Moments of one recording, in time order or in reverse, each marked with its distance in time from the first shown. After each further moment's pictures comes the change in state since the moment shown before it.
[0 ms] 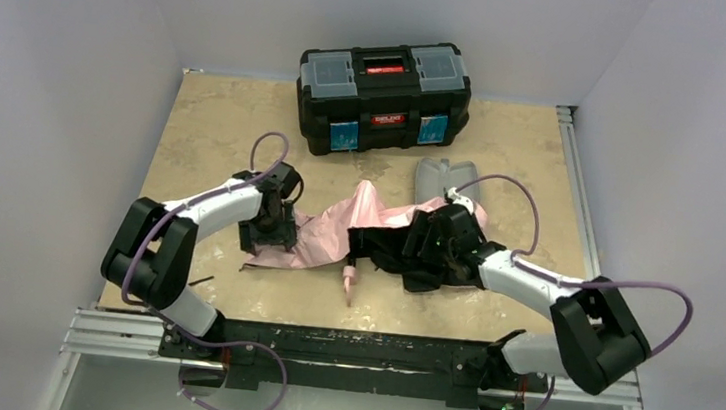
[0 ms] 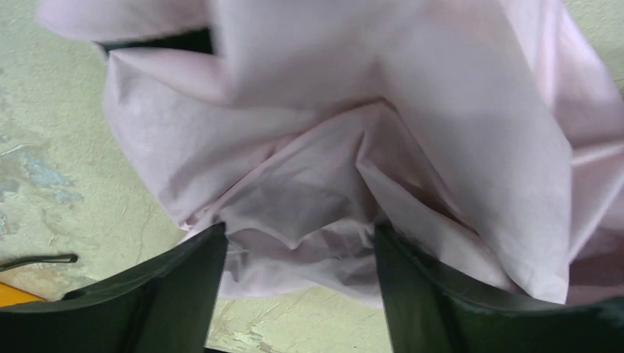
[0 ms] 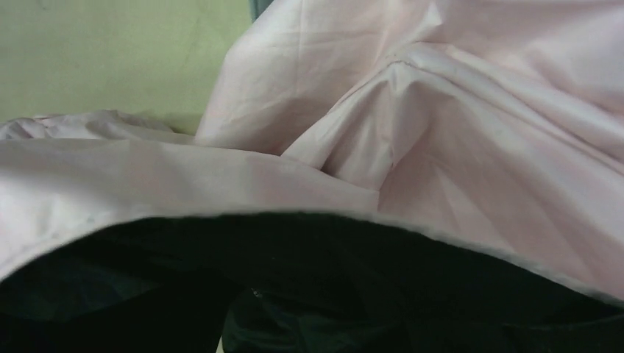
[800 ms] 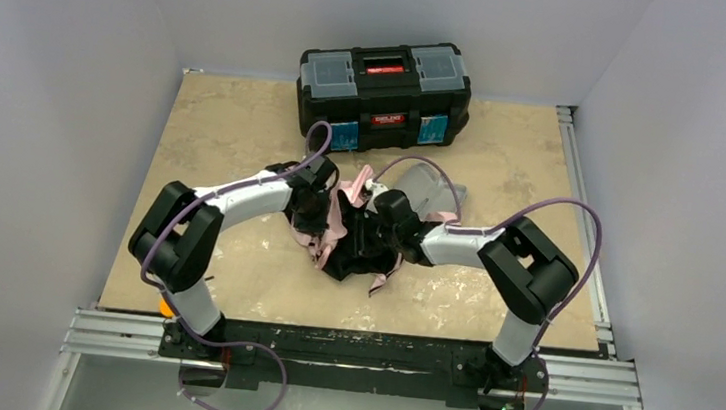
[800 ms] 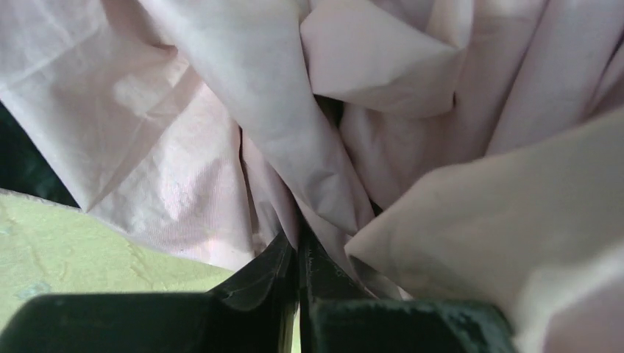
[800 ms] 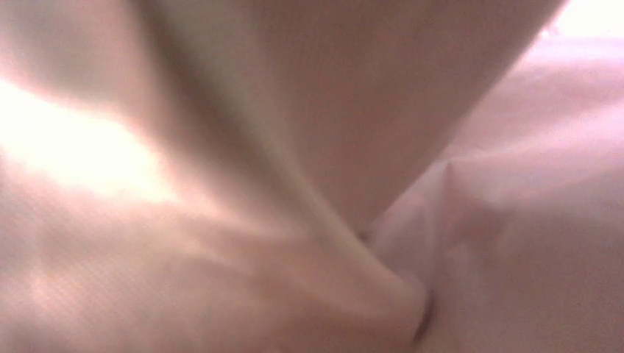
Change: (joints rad) left arm -0.159 0.154 0.177 0.195 0.261 0.102; right arm 0.211 0.447 0.275 0.319 -0.361 -0.140
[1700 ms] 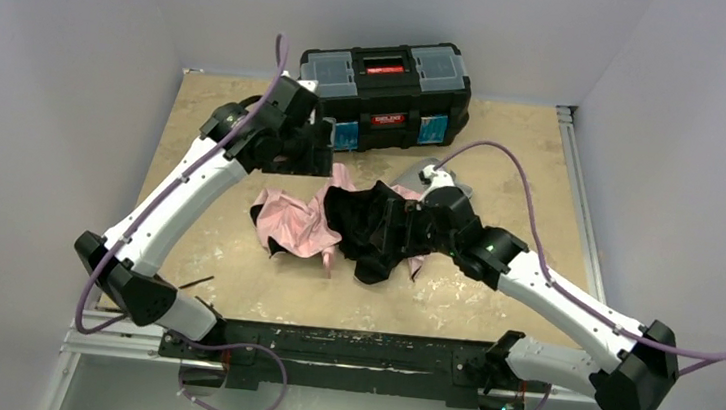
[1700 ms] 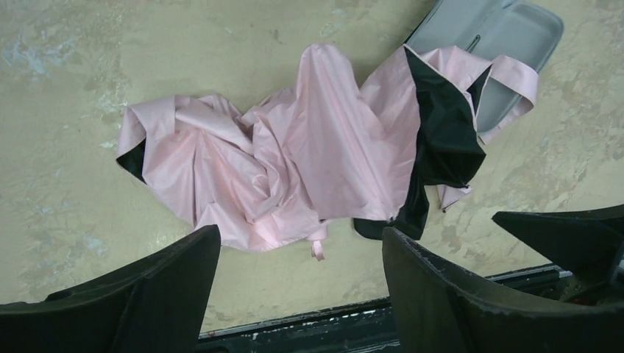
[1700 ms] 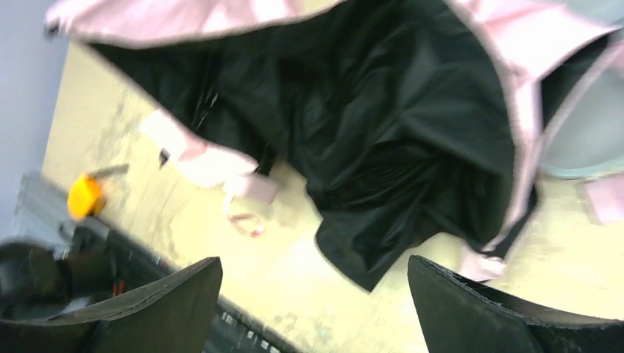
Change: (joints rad) left arm -0.028 -0.250 0.607 -0.571 -0.229 0.036; right arm 0.018 -0.616 0.063 -0.626 0.228 0.037
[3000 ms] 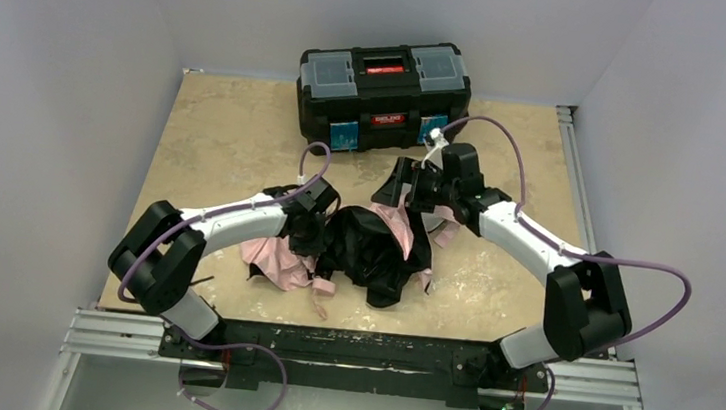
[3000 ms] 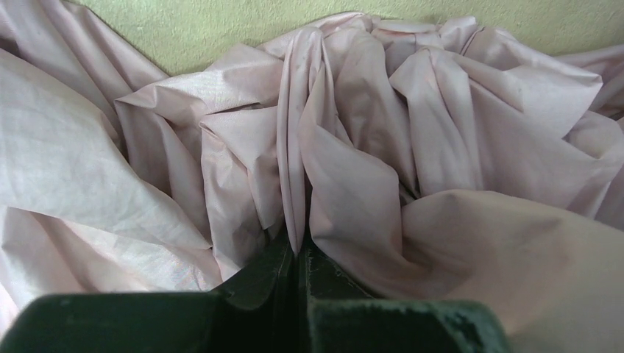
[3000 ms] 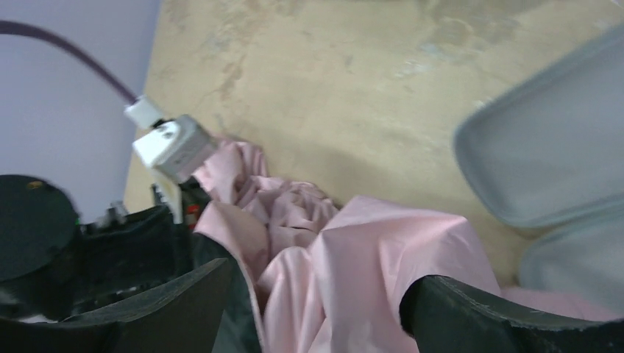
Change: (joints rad) left arm -0.085 0.114 -0.765 0.560 0.090 -0.169; right arm -0.356 0.348 0.074 0.305 -0.401 -0.030
